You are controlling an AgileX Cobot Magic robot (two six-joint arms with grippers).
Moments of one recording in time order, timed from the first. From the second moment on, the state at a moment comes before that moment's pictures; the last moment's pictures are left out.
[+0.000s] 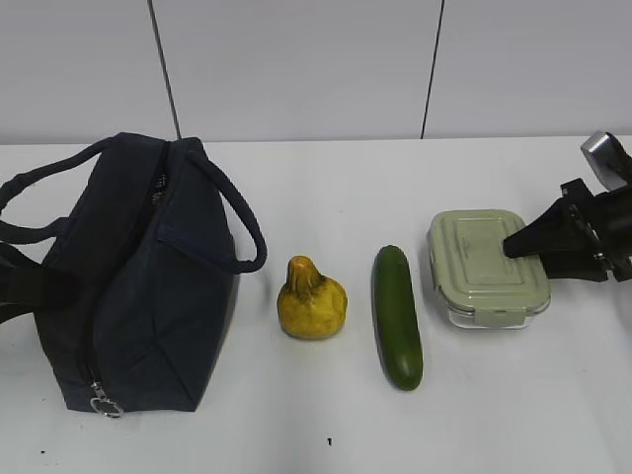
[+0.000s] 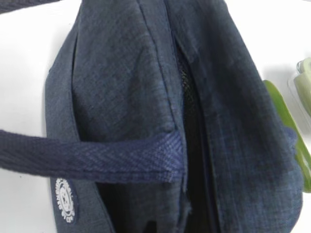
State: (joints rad) left arm -0.09 1.16 -0.55 -0.92 0.55 0.86; right arm -0.34 2.05 -1.19 1.09 1.14 -0.93
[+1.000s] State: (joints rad) left arm -0.09 1.16 -0.55 -0.93 0.55 0.86; right arm -0.22 1.83 -1.19 1.25 1.14 -0.85
